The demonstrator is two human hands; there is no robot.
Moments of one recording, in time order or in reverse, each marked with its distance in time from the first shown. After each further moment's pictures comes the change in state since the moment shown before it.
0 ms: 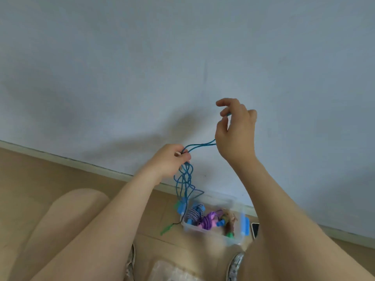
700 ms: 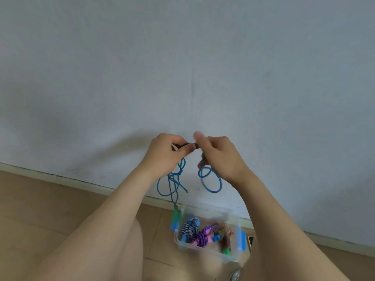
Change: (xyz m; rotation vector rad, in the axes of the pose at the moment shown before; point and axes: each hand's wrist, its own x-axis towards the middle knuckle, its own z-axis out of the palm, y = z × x) left_hand 0.021 0.050 -0.014 0.097 0.197 0.378; right_hand 0.003 -0.004 -0.018 0.320 -0.544 0.357
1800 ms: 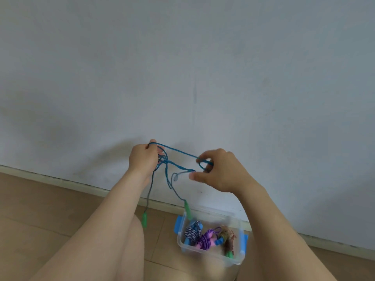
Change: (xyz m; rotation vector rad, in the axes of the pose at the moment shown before) left_hand -0.003 -0.032 -0.019 -0.399 0.359 -0.573; right_hand -0.010 0.014 -0.003 -0.453 -0.106 -0.003
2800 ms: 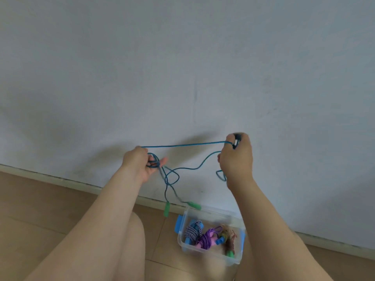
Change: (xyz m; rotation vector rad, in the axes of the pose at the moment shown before) left_hand 0.000 0.007 -0.005 -0.557 0.052 -0.378; right_hand 0.020 -0.004 0.011 0.693 0.675 0.297
